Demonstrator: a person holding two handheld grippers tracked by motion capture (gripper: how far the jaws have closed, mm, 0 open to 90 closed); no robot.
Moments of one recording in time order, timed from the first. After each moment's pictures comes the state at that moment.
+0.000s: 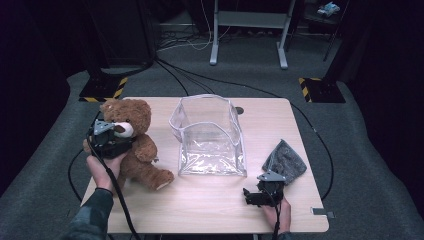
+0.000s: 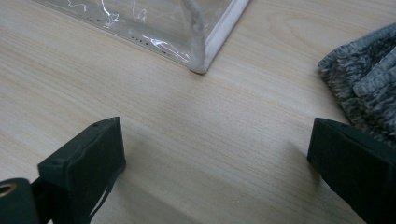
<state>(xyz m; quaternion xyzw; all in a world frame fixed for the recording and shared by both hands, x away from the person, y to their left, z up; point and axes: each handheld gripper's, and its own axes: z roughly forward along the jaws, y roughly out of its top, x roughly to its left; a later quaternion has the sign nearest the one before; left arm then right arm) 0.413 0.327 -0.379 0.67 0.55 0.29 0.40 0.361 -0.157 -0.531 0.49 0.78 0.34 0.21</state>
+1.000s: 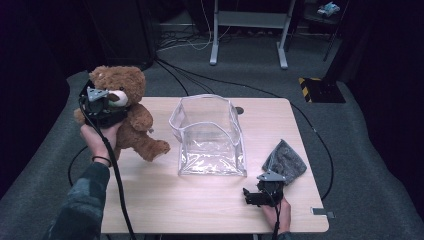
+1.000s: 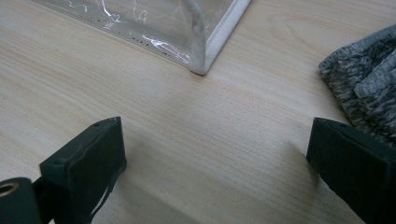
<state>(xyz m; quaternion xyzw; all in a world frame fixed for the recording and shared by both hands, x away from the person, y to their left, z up) 0.457 0.329 -0.309 0.65 0.54 0.35 0.40 0.361 -0.157 -0.531 0.48 0.78 0.34 0.21</state>
